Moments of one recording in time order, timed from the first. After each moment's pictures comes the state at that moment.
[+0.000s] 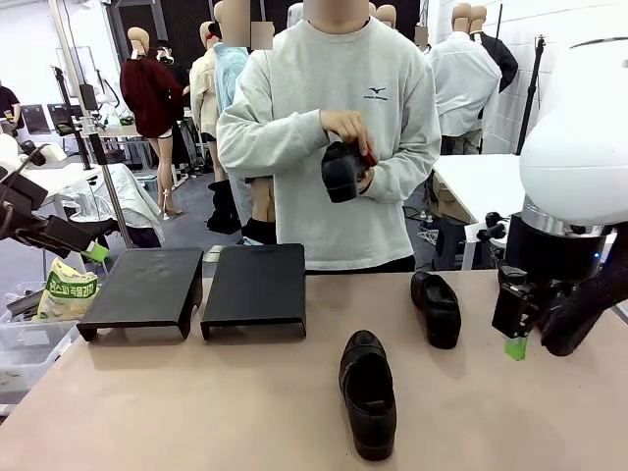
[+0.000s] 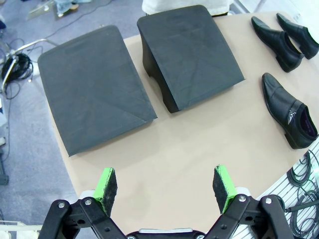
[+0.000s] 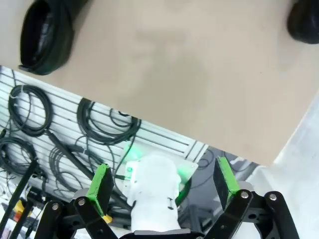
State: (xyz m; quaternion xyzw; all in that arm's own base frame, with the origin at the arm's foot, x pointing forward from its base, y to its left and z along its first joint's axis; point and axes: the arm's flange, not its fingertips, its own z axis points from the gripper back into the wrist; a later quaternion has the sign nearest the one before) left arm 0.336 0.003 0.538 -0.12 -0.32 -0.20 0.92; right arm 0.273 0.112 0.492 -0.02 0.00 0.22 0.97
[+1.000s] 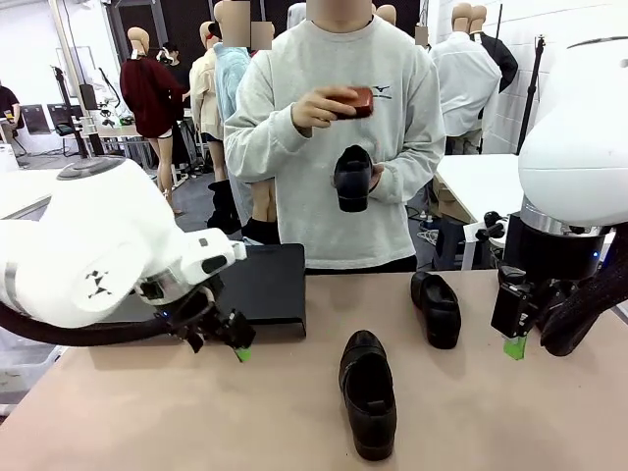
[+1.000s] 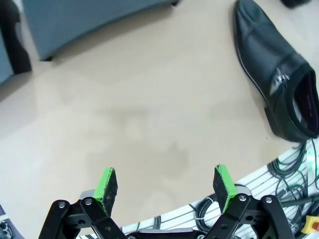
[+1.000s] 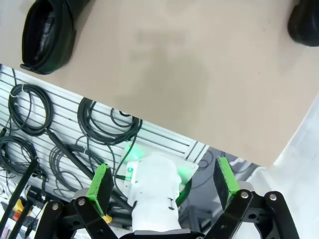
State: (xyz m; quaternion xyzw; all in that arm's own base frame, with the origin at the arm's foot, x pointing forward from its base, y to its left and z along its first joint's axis) left arm 0.301 -0.250 0.419 -0.06 -0.15 -0.19 0.97; right arm 0.271 0.116 0.493 -0.01 -0.01 0.23 0.97
